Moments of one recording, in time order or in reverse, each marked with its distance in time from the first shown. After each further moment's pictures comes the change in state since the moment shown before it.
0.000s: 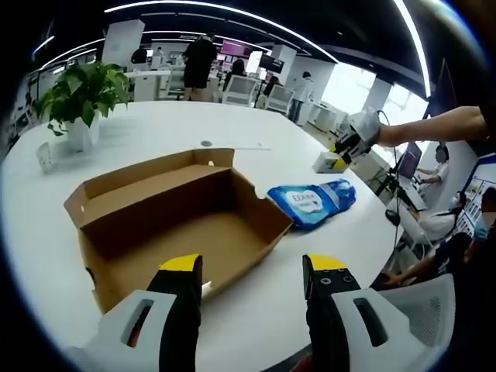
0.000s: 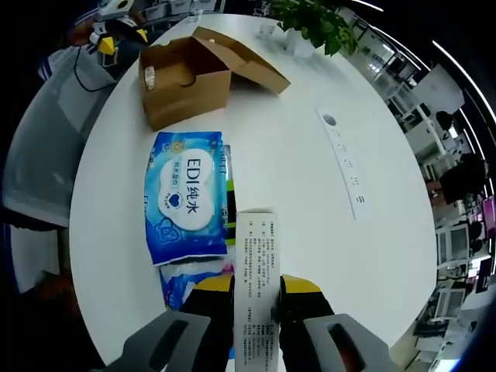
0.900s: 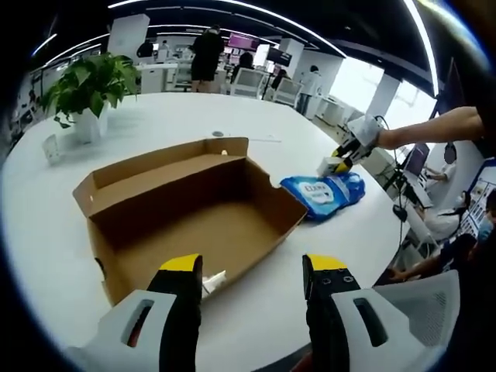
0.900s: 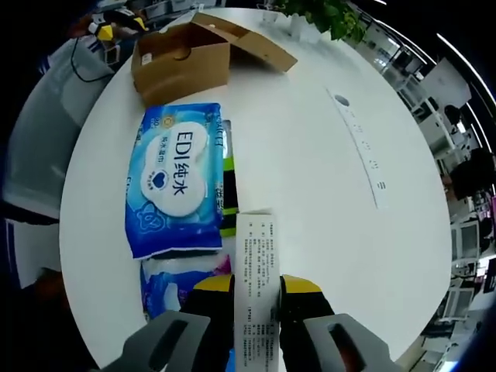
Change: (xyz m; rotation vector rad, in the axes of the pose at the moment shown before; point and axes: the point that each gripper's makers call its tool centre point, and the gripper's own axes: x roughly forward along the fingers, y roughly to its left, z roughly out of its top) left arm -0.001 0.021 -0.015 -0.018 0.045 0.041; right arm 0.040 0.010 -0.019 0.002 0.028 0.060
